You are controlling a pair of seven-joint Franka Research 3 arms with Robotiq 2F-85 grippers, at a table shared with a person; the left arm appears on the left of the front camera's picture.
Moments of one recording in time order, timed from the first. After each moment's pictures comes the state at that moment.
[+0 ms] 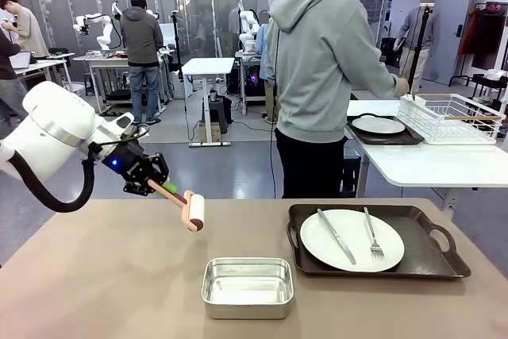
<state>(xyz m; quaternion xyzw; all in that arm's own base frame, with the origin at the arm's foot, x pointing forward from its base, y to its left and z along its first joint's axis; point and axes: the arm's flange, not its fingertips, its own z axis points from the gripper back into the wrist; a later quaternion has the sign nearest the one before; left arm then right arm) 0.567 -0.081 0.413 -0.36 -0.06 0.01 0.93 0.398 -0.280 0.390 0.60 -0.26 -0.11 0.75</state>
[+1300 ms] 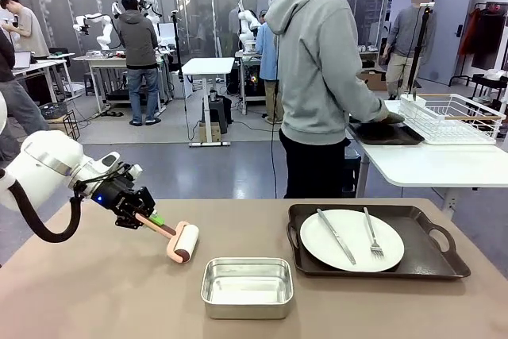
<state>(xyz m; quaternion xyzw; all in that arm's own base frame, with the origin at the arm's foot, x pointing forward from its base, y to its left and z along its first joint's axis) 0.580 -0.028 0.314 -0.43 0.01 -0.04 0.90 0.398 -0.280 0.390 0.60 -0.26 -0.11 0.75</state>
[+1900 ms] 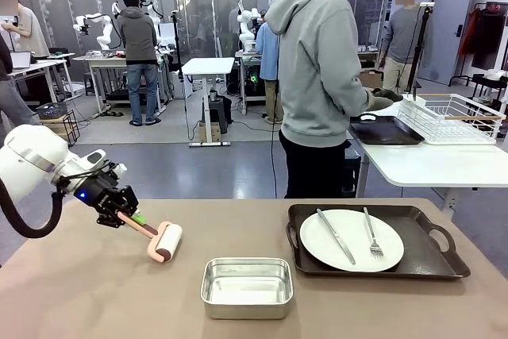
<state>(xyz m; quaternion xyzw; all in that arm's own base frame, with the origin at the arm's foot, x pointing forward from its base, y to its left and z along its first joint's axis) 0.580 0.014 0.323 -0.40 0.02 -0.02 0.92 0.398 -0.280 0.390 0.60 -0.26 -0.11 0.75</state>
